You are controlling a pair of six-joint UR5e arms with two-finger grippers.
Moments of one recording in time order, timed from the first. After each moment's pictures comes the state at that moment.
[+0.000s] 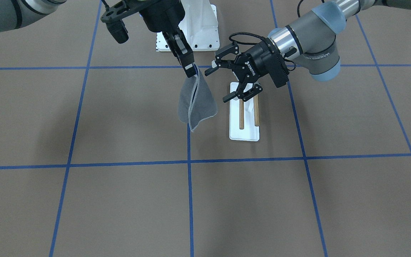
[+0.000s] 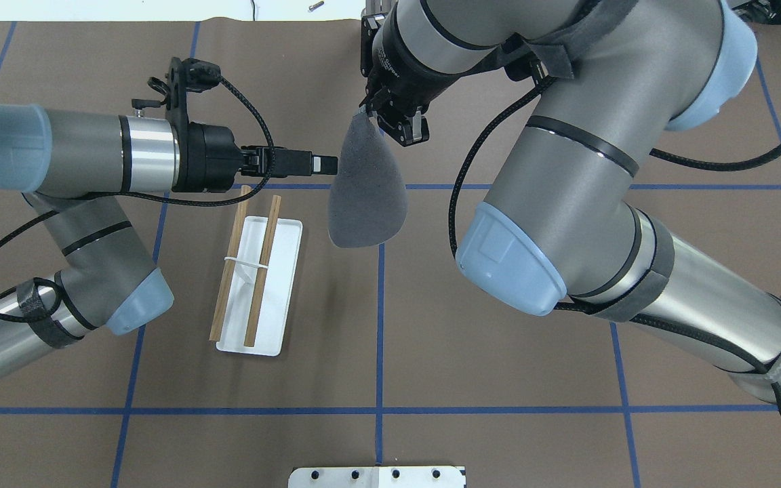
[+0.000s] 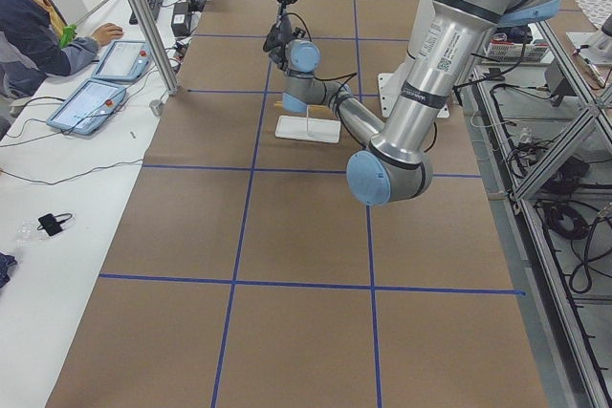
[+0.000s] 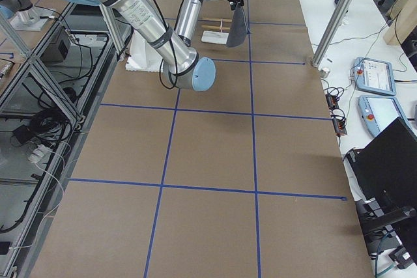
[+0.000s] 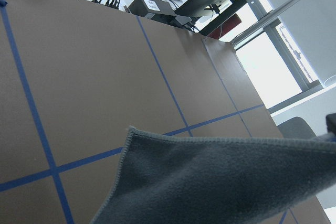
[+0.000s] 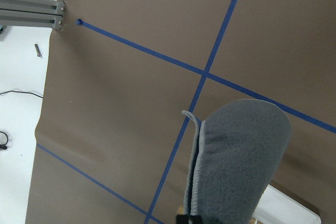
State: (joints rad) left arm -0.69 -2.05 -1.61 -2.93 -1.96 -1.23; right arm 0.73 -0.65 1.88 -1.69 1.95 2.40
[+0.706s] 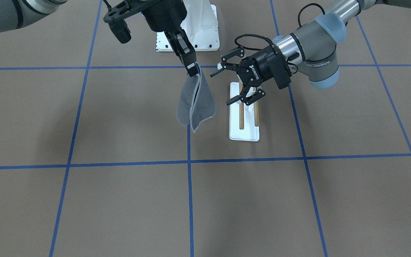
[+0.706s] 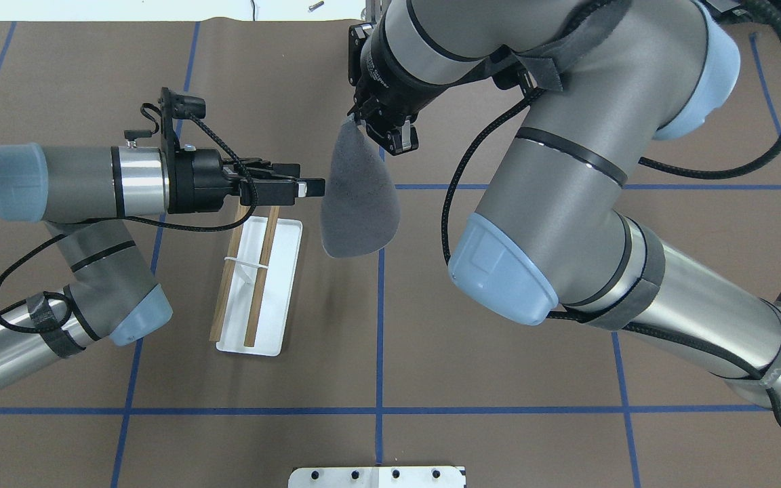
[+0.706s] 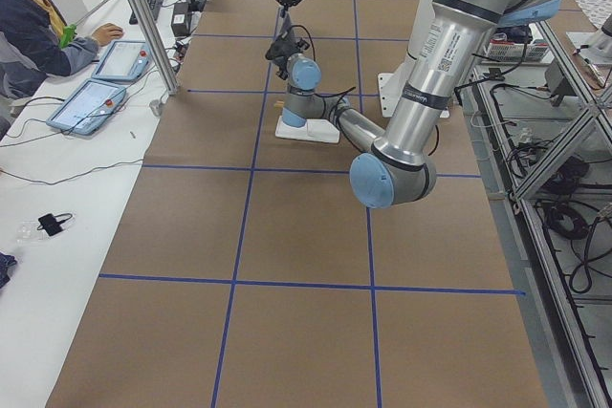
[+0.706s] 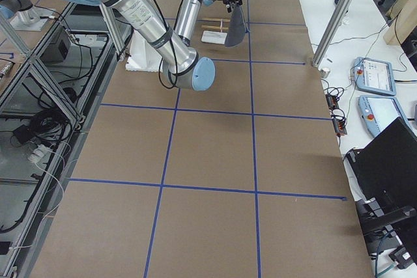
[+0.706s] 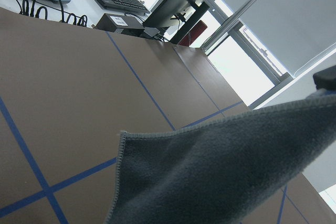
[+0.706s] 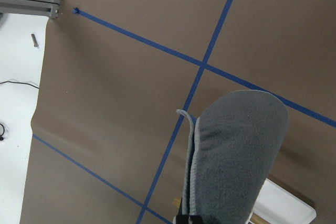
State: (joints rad) left arm -0.68 -2.03 -1.54 -3.09 -1.94 -1.11; right arm 0.71 -0.65 1.88 -1.67 1.96 2.39
